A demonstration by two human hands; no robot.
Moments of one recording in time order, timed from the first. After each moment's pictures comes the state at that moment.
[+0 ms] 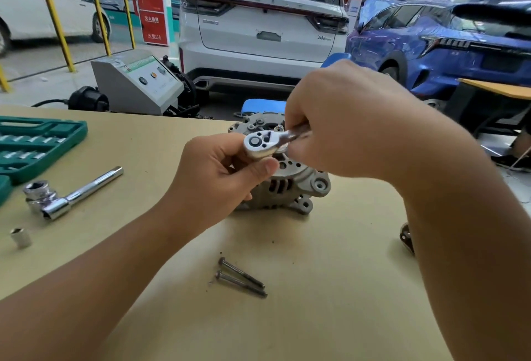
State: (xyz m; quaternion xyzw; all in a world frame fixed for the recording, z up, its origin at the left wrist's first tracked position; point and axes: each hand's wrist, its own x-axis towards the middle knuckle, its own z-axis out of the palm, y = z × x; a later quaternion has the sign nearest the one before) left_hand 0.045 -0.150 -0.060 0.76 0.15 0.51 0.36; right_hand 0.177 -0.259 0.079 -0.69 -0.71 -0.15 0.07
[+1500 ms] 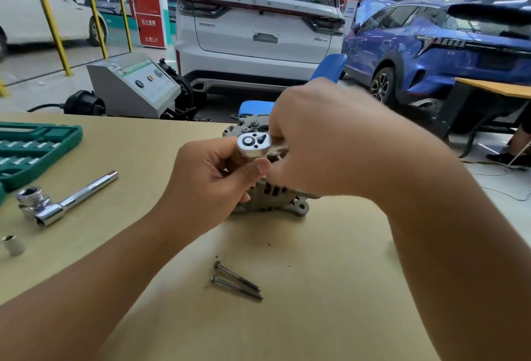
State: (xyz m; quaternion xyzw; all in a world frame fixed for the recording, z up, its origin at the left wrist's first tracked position) left_hand 0.044 -0.151 -0.061 0.76 0.13 0.51 0.38; right_hand 0.170 -0.256 0.070 -0.69 -0.71 -0.16 0.05
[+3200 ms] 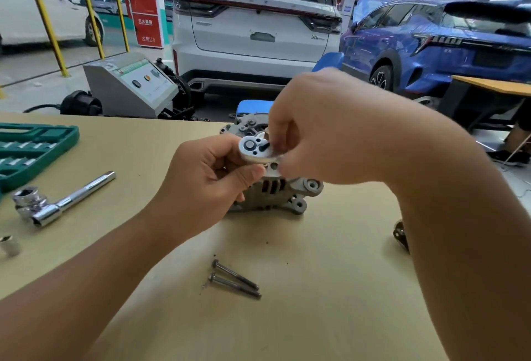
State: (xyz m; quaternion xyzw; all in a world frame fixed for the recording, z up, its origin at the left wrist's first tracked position) left_hand 0.042 -0.150 -0.060 0.78 0.13 0.49 0.37; right_hand 0.178 -0.258 0.079 -0.69 -0.72 -0.09 0.06
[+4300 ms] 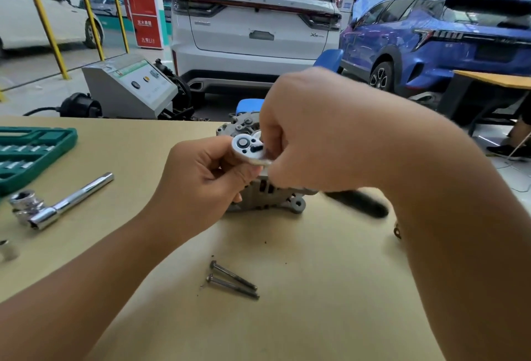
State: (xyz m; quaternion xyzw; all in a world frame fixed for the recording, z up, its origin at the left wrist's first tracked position) left_hand 0.043 -0.151 -0.061 0.78 0.13 0.50 0.35; right_hand 0.163 -0.253 0.084 -0.72 -0.68 -0.14 -0.02
